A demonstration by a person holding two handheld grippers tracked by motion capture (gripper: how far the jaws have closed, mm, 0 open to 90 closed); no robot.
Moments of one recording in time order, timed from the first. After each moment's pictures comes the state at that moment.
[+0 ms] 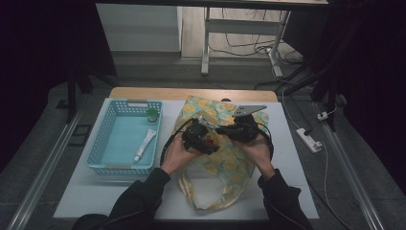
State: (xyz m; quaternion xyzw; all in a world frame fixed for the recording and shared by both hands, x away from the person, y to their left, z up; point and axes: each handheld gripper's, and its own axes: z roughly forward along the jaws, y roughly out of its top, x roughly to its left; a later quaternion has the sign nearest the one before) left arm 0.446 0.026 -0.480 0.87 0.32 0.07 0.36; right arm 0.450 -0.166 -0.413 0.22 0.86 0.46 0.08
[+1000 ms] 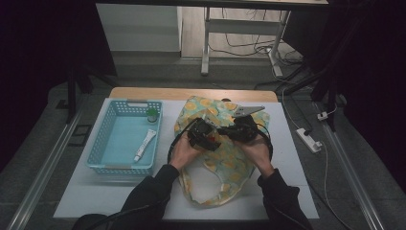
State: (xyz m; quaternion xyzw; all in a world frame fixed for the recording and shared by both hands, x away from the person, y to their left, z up) left arm 0.474 0.010 -0.511 0.87 0.34 0.11 0.33; right arm 0.461 -0.169 -0.429 0.23 0.87 0.44 0.08
